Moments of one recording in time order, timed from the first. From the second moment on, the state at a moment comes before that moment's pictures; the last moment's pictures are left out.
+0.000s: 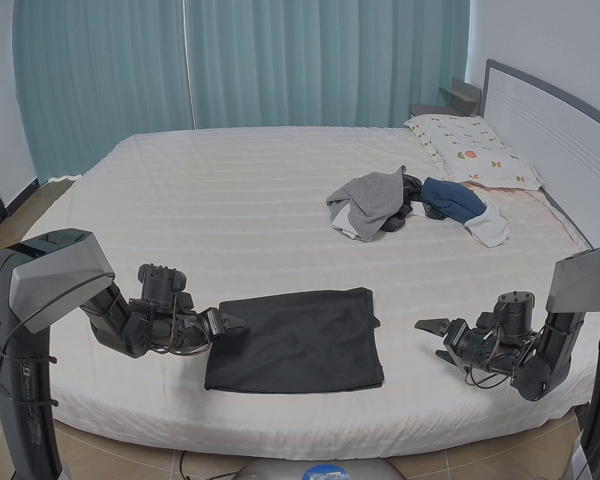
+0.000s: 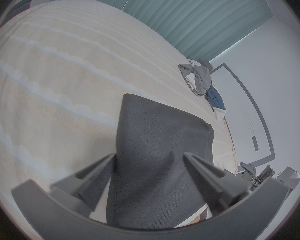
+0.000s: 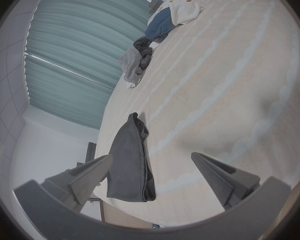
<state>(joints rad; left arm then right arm) -0.20 2.33 -0.93 -0.65 -0.37 -0.57 0.21 2.26 -0.41 -1.35 0.29 0.93</state>
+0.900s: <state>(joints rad) -0.19 2.32 -0.86 -0.77 -0.36 -0.61 0.21 2.26 -0.41 -1.35 0.29 0.95</state>
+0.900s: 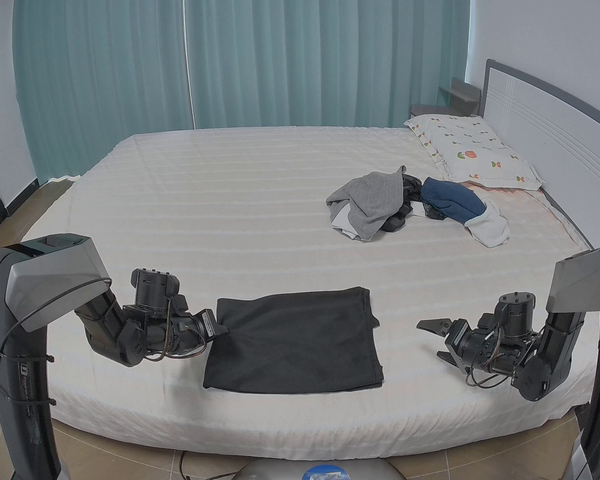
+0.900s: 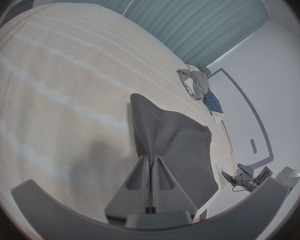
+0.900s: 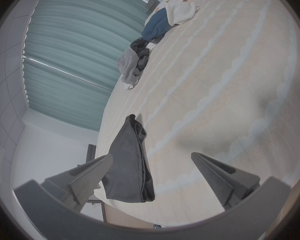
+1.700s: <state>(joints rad) -0.17 2.28 -0.83 -0.78 -0.36 -0.66 0.21 2.27 -0.41 -1.35 0.29 0.96</state>
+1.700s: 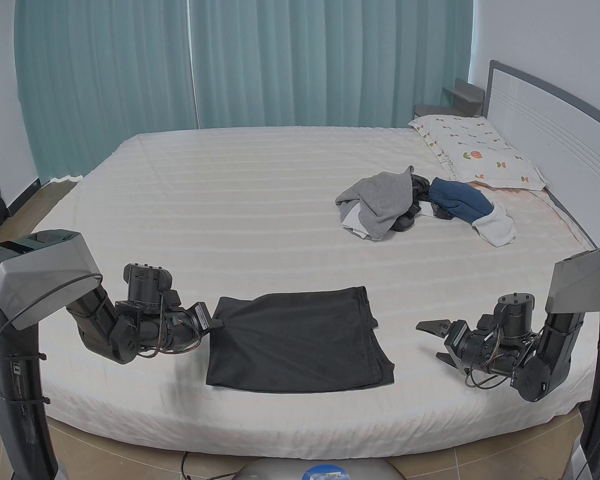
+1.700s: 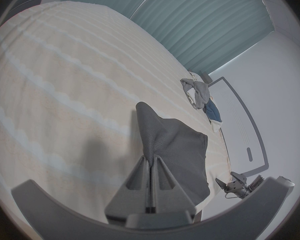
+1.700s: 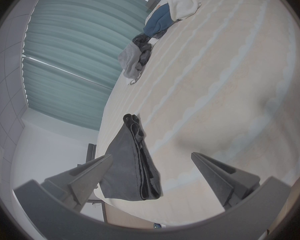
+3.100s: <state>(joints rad) -0.12 2.25 -0.79 -0.78 -0.36 -0.66 0.21 2.28 -0.40 -1.35 0.29 0.96</state>
